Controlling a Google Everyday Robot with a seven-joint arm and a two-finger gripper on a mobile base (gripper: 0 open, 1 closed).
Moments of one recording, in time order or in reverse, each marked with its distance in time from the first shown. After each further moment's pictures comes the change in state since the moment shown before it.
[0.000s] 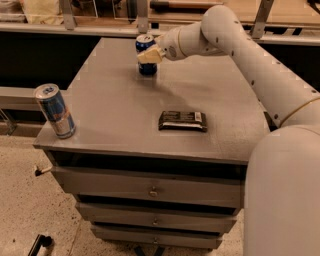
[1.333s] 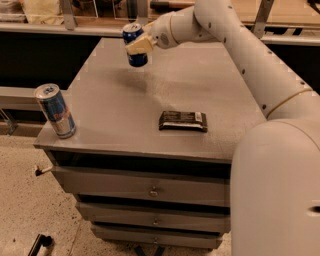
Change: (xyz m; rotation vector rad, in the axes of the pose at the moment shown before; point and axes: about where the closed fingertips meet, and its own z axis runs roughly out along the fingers) arm -0.048 0.012 0.005 -0.054 -0.035 -0.083
